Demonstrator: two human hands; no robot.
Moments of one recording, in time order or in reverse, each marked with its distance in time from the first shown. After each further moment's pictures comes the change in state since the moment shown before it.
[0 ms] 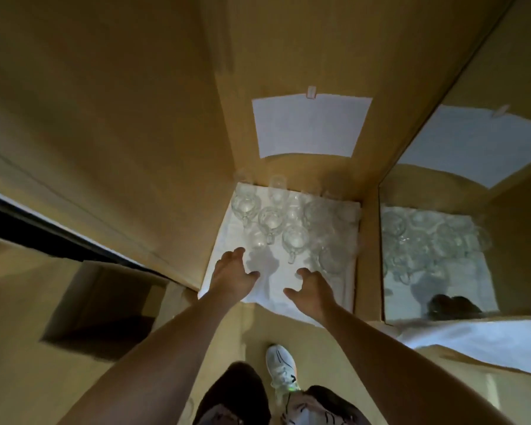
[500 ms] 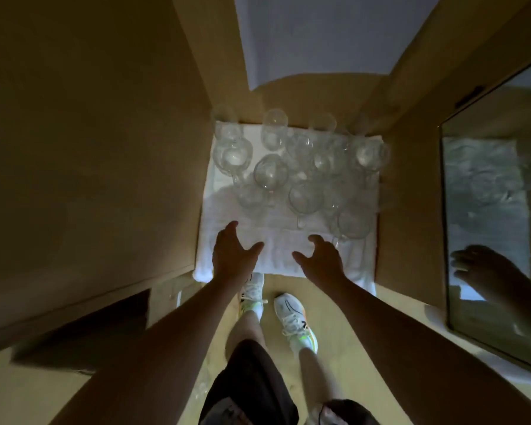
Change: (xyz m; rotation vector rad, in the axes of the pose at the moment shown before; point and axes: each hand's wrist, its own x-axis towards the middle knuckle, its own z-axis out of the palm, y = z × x) left_hand 0.113 -0.044 0.060 -0.244 -0.038 -0.156; right_hand 0.111 0.003 0.057 0.219 0.013 0.315
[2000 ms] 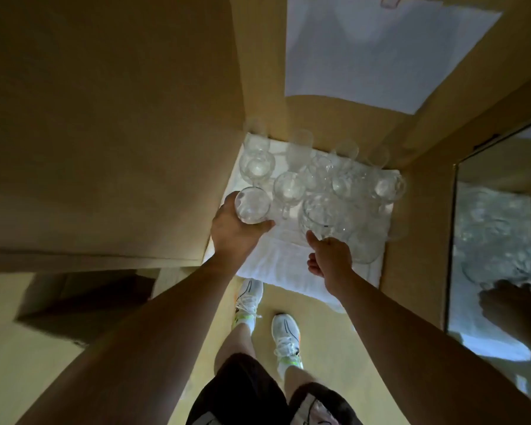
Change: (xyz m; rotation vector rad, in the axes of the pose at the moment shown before) left_hand 0.001 0.029 -0.040 -0.305 0.322 0.121; right_hand 0.009 -0.032 -0.023 0.751 0.050 0.181
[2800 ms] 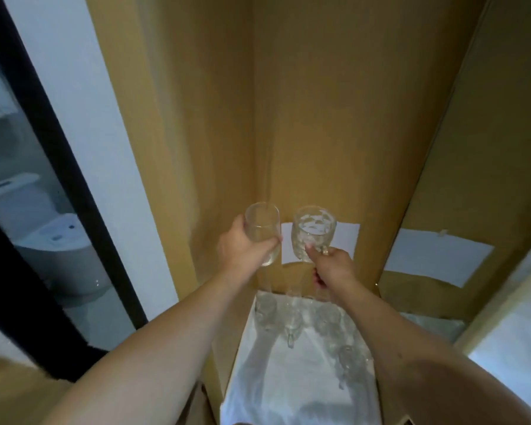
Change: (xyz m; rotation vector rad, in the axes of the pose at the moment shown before) left_hand -0.159 0.213 -0.252 -0.110 0.256 0.470; right_hand -0.320 -0.153 -0.063 -0.008 0.040 -0.728
